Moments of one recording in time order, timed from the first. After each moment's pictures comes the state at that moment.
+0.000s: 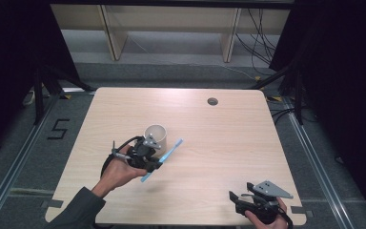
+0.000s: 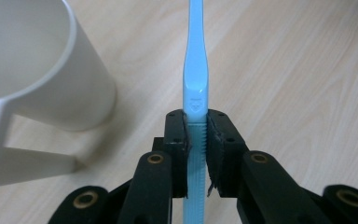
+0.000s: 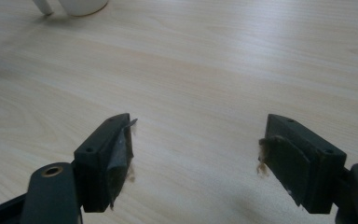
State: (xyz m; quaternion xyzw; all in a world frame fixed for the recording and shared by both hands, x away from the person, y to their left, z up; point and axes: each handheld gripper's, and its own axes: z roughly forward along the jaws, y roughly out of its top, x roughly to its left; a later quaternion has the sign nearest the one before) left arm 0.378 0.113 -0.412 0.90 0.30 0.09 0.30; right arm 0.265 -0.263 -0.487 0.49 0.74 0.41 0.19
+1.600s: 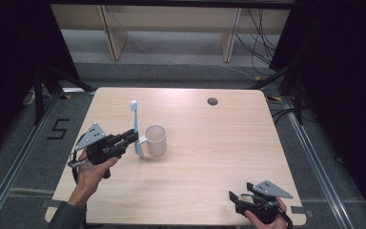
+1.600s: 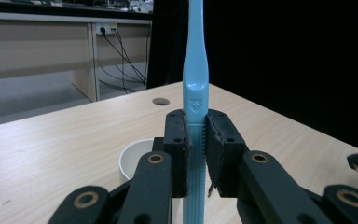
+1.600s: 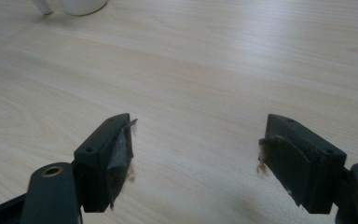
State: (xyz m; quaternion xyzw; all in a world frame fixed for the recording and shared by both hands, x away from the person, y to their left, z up) left arm 0.370 0.201 -0.406 0.68 0.34 0.20 0.62; right arm 0.266 -0.261 -0.488 0.50 0.74 0.41 0.19
